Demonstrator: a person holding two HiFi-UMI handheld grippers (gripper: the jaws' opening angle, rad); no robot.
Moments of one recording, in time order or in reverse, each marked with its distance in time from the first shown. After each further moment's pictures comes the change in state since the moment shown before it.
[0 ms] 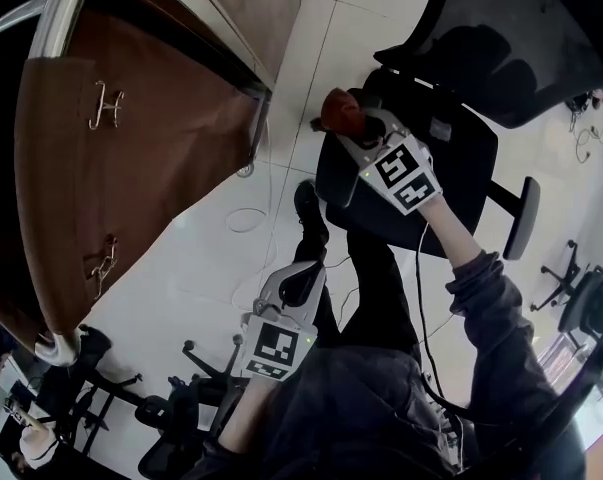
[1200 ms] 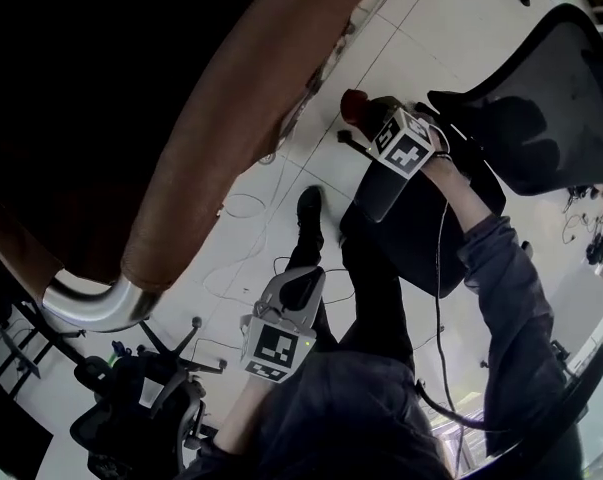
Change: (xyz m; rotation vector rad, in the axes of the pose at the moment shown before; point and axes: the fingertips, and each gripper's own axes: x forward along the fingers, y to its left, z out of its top) left arm -0.038 0.025 -0.021 -0.172 -0.107 0.161; right arm 0.107 0.015 0.004 -0.437 0.366 0.215
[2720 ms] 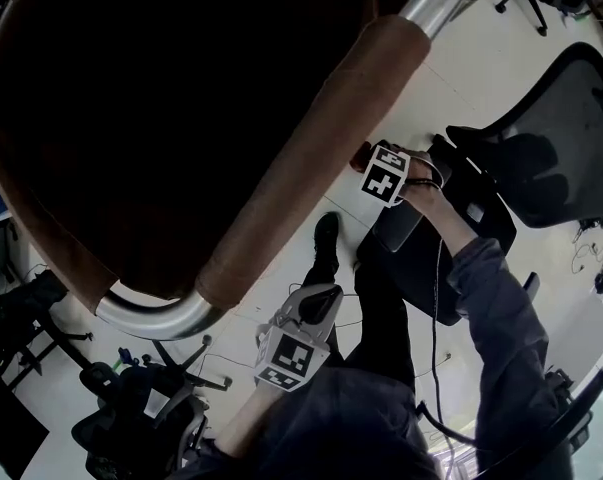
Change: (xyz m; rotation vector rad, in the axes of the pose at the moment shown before) left arm 0.012 0.012 0.012 0.028 0.011 -0.038; right arm 0.055 0.039 -0.012 -0.085 0.290 0.148
